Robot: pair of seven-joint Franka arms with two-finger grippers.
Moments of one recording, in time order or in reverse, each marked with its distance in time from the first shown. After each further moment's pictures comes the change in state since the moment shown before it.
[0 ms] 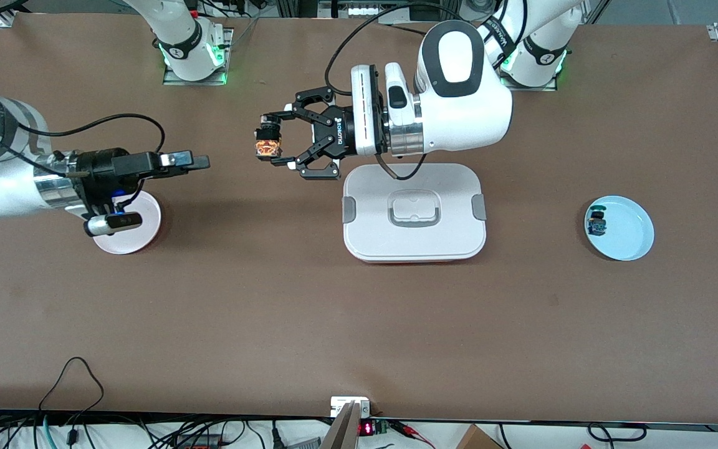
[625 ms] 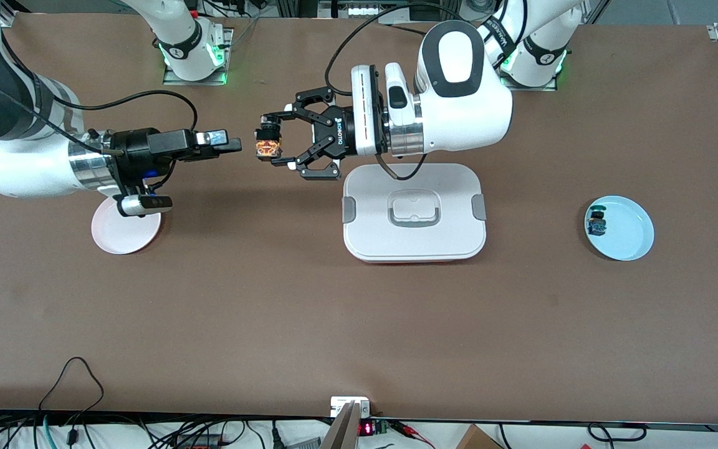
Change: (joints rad) left arm 0.000 0.000 0.000 0.000 0.000 0.000 0.000; right arm 0.098 -0.068 0.005 -0.075 0.079 0.113 0.001
